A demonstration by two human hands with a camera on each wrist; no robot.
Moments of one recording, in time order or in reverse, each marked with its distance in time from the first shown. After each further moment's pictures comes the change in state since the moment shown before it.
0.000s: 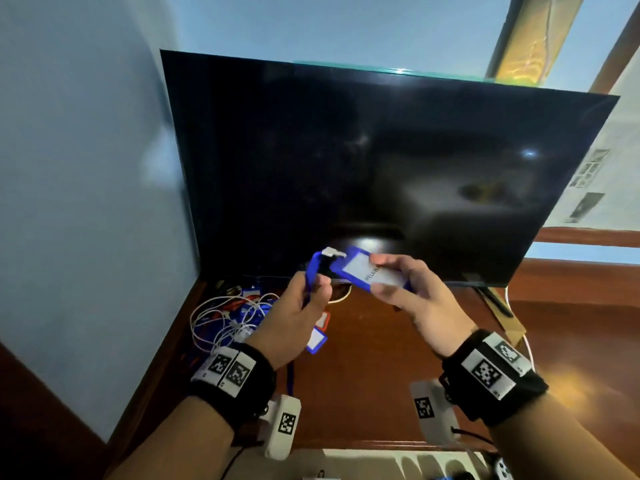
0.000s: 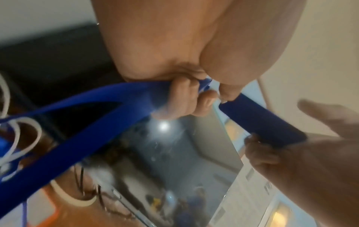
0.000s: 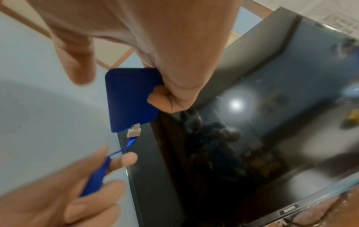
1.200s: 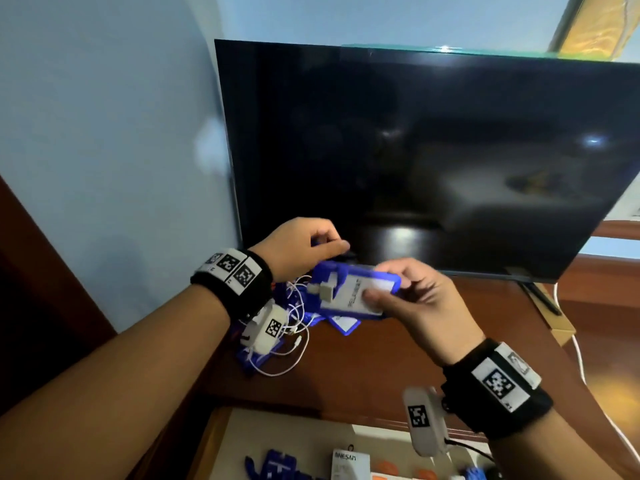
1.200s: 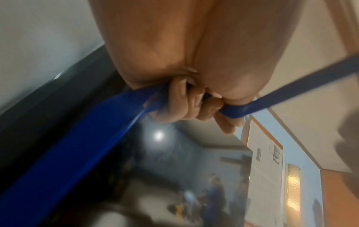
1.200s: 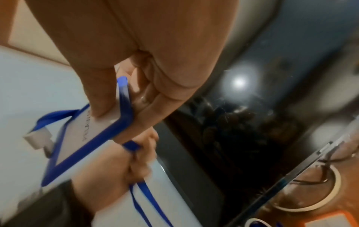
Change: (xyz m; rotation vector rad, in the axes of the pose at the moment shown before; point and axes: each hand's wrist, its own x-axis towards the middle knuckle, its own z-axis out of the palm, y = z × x) left_hand 0.039 0.047 -0.083 0.556 -0.115 0.121; right_hand -0.024 -0.007 0.055 0.104 -0.131 -0.186
